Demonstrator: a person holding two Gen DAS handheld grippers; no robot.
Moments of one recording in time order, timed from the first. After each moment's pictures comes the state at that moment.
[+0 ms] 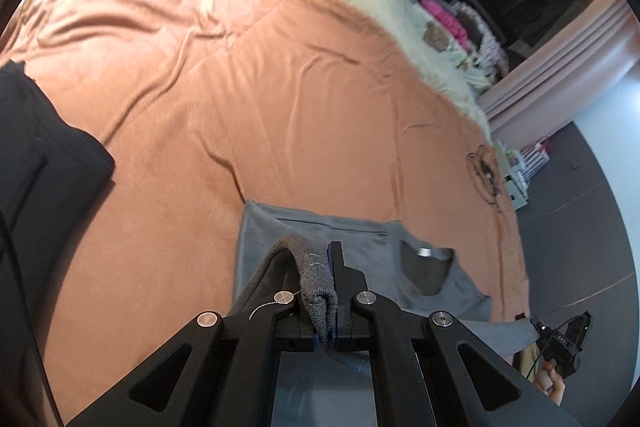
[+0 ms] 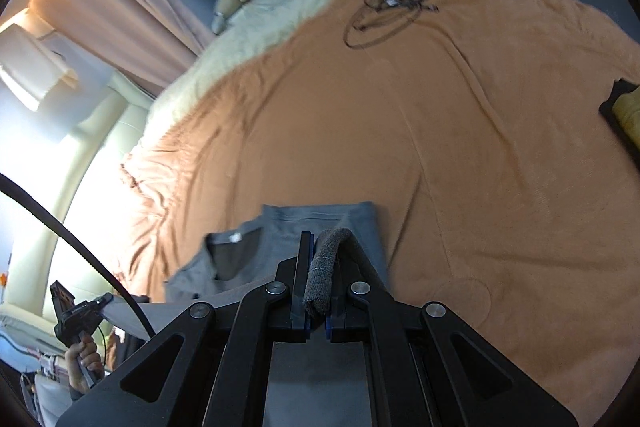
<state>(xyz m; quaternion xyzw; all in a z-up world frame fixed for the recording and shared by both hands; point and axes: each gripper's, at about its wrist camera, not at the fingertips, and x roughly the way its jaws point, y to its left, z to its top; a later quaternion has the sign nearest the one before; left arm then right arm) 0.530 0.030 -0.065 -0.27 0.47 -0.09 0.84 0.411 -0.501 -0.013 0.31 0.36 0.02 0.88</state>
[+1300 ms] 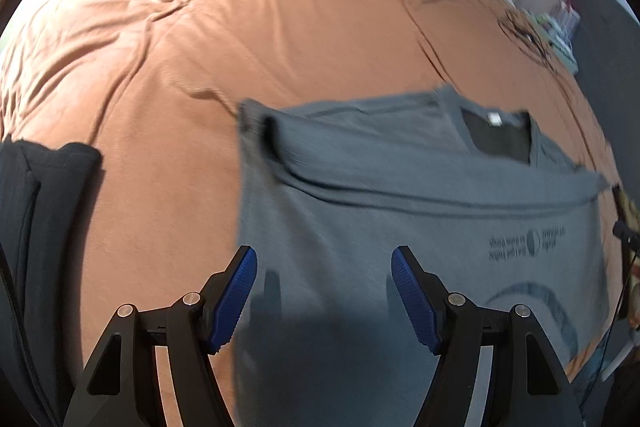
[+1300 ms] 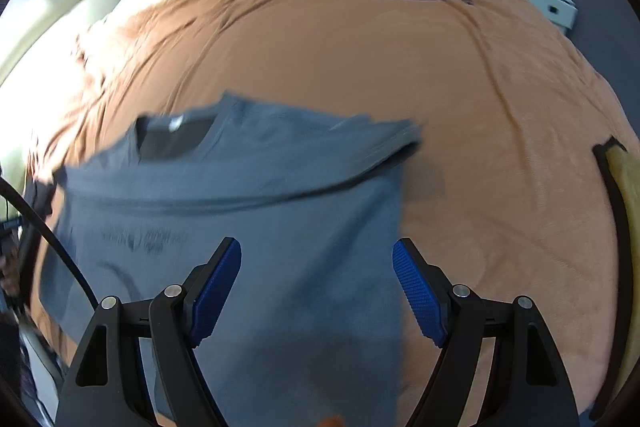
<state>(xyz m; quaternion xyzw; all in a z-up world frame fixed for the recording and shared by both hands) 0.501 -0.052 -0.125 -0.02 0.55 -0.09 0.83 0.401 -0.377 -0.015 0.08 0.47 -0.02 0.88</state>
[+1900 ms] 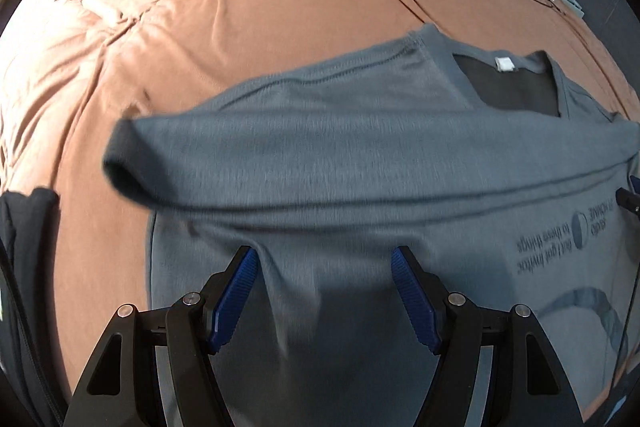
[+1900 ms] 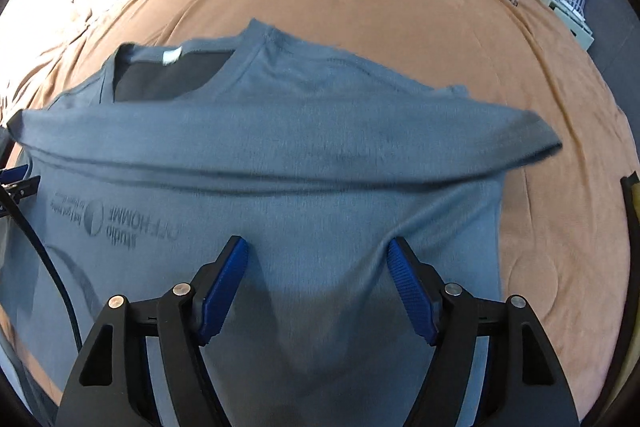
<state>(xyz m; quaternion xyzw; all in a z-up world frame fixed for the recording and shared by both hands) 0.532 -0.113 -0.176 0.07 0.56 -0.08 0.82 0.466 -0.334 -0.071 0.01 0.50 -0.05 0.86</state>
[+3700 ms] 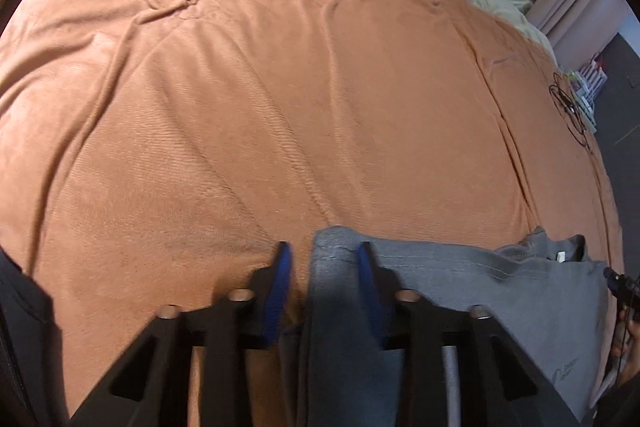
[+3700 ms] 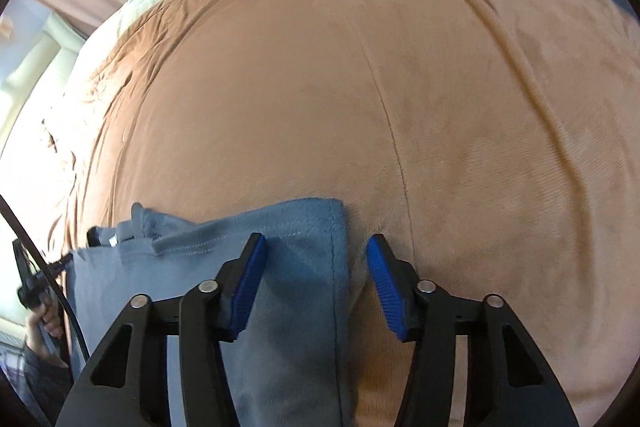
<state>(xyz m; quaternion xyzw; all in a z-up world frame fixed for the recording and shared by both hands) 0.661 0.003 -0.169 -0.10 0.54 -0.07 0.83 0.544 -0.504 -0.093 0.24 0.47 -0.04 0.85</state>
